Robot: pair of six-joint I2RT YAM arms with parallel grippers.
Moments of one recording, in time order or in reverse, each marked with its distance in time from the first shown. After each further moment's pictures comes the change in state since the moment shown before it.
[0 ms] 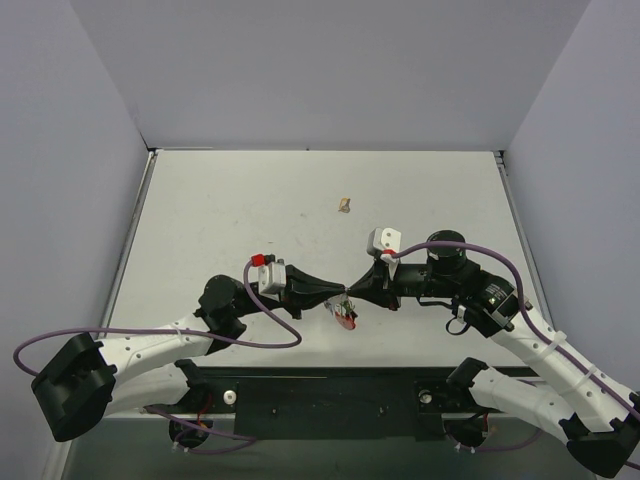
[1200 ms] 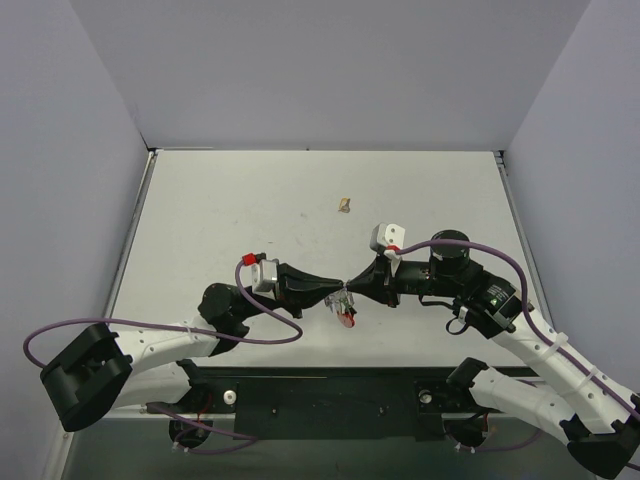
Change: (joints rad) left arm -0.003 0.077 -0.057 0.243 -0.081 -0.110; right arm 0.000 -0.009 0.000 0.051 0.025 0.040
